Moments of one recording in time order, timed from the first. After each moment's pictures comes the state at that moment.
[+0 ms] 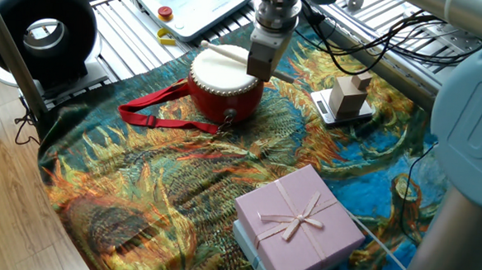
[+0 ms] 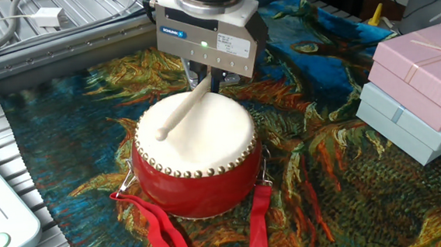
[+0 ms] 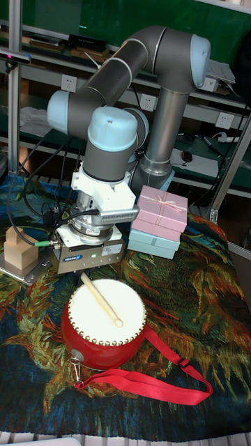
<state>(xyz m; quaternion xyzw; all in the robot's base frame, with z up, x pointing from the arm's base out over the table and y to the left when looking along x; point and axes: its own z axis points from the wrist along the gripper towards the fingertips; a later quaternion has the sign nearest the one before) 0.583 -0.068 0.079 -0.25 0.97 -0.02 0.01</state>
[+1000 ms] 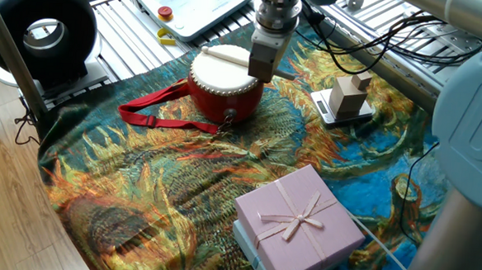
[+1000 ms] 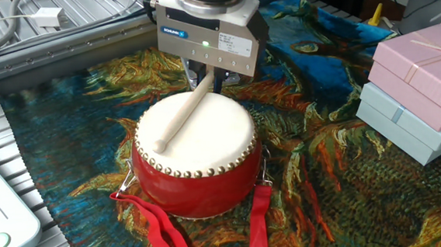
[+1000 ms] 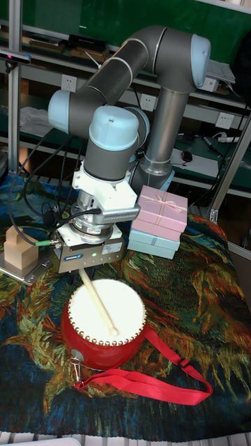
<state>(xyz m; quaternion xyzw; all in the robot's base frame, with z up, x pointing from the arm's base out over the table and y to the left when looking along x) 0.580 -0.069 0.081 -0.27 0.96 -0.03 0.01</state>
